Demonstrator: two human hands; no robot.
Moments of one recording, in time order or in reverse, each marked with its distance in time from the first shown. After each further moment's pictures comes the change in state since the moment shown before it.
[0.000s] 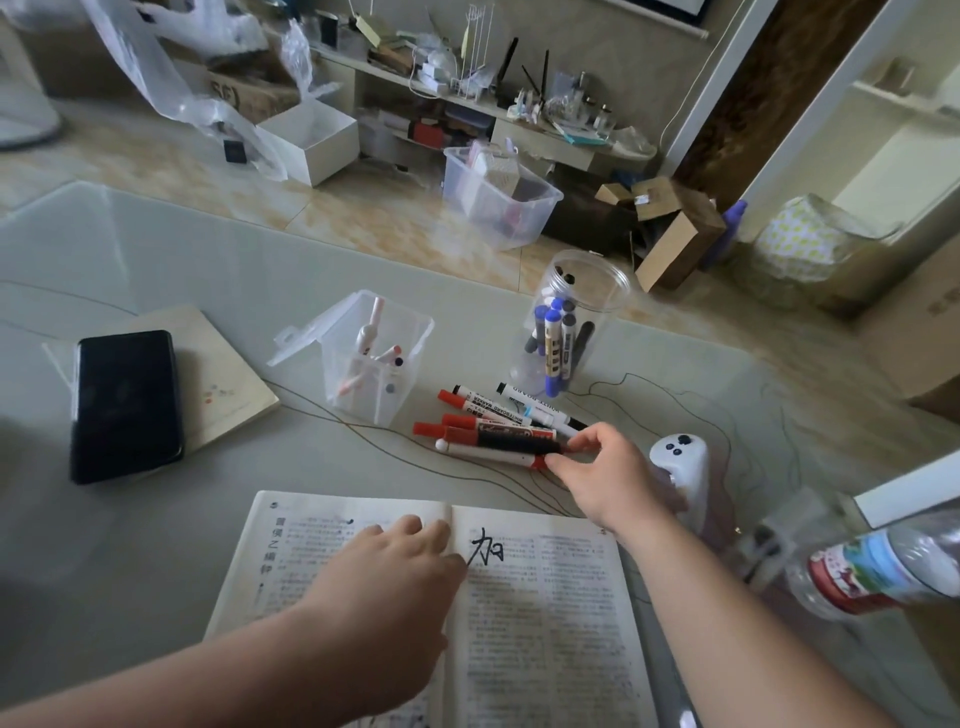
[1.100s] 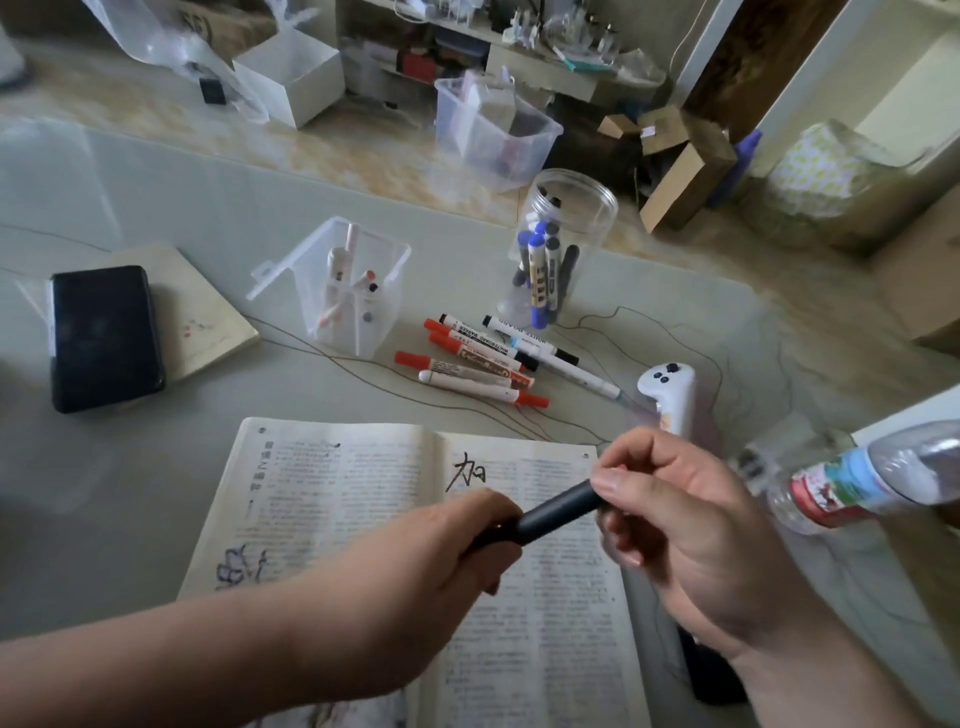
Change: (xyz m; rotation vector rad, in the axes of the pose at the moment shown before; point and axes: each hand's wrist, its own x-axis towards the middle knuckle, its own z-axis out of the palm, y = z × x) left_hand -0.027 0.043 -0.016 -0.717 0.057 0.029; right_hand -0.139 0.000 -0.074 0.931 -0.466 -0.080
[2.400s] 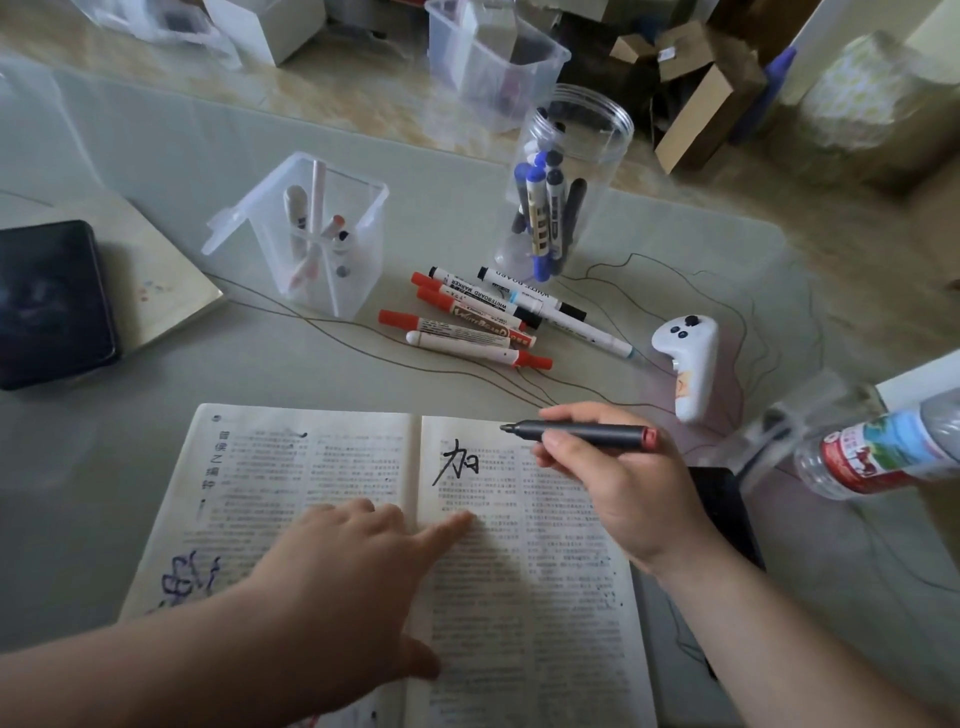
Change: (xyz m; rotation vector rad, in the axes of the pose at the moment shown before) left_hand 0.007 -0.037 0.022 0.699 -0.355 -0.197; right_hand 0.054 0.074 -0.027 -0.287 0.179 -0.092
